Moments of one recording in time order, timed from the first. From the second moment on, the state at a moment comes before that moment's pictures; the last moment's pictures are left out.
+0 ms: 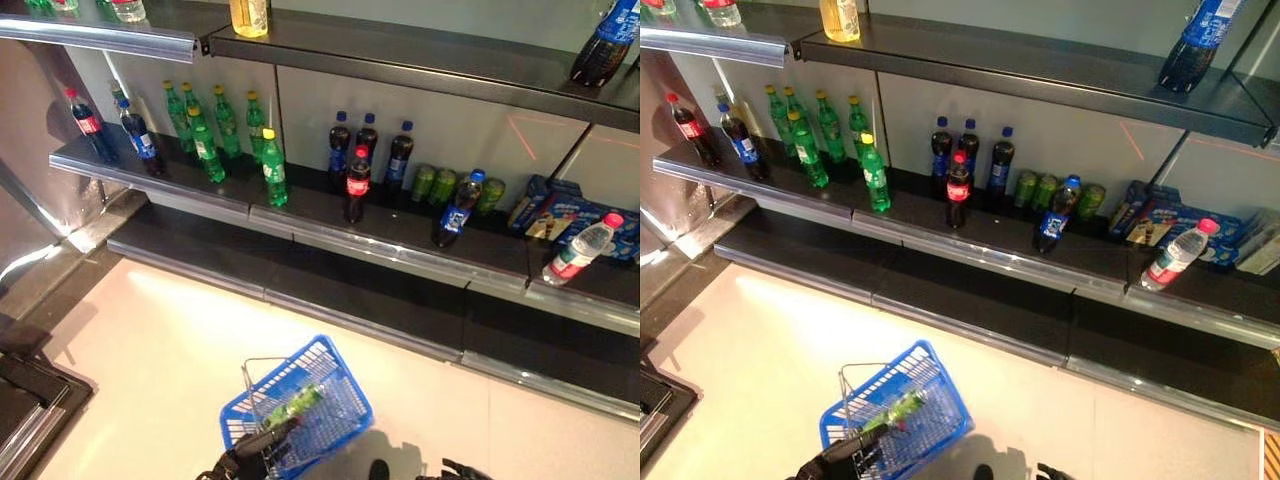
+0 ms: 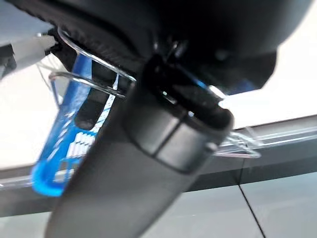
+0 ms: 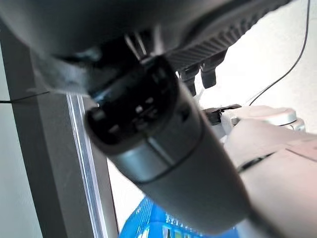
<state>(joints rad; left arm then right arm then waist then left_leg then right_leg) -0.04 0.23 -0.08 1.29 -0.84 0.06 -0.54 0.00 -0.29 0.05 1.35 0.20 -0.11 0.21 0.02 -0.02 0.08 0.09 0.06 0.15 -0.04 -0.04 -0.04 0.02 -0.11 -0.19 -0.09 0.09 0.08</state>
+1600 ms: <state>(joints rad) -0.08 0.23 -0.03 1.31 -0.81 0.04 -0.57 -0.04 -0.29 0.01 1.35 0.23 -0.11 0.21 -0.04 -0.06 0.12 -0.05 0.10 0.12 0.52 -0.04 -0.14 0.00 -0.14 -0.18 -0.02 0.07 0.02</state>
